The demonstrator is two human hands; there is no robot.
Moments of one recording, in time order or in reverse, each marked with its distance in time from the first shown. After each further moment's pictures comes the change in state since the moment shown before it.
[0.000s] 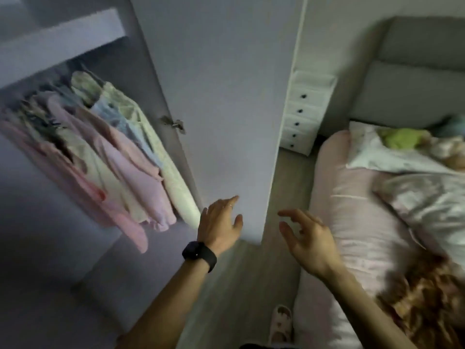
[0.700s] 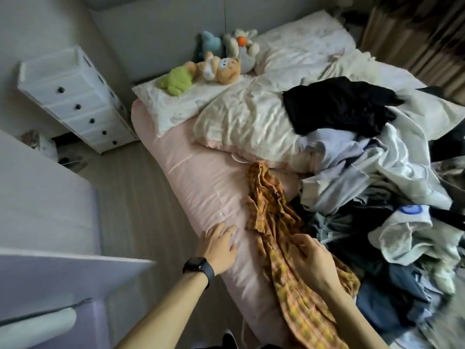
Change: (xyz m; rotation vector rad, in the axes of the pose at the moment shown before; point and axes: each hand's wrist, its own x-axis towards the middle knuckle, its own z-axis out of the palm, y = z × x) left_hand -0.013 0.289 0.338 0.331 -0.860 0.713; right_hand -0.263 0.291 -0.137 -0.057 0.416 1.125
